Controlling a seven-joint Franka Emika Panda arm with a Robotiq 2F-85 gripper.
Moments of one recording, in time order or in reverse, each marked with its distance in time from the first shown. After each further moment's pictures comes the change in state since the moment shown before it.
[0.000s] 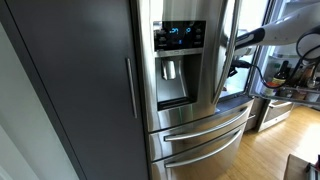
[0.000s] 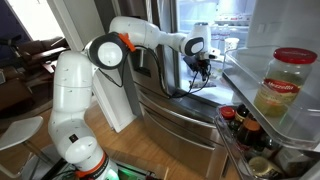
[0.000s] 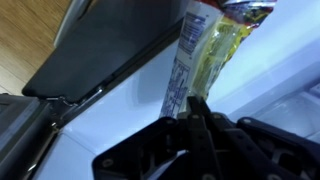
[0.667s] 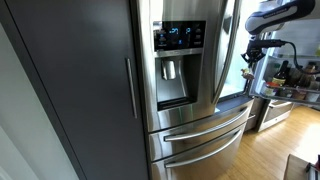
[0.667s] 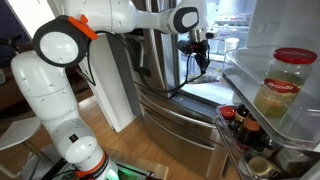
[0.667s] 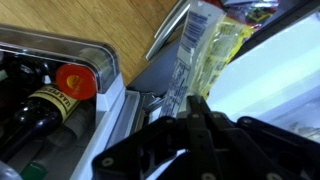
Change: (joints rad) arm 0.007 -0.369 -0.045 -0.187 -0.265 -0.205 0.054
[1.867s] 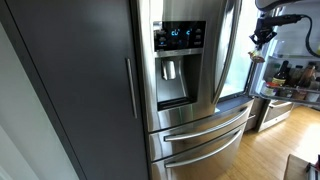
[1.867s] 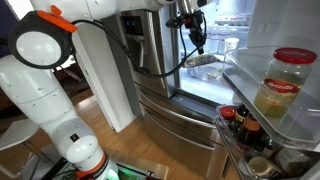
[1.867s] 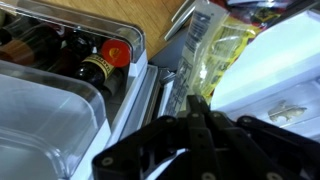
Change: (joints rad) arm 0.025 -0.119 0.029 0.129 -0.141 -0.183 -0.004
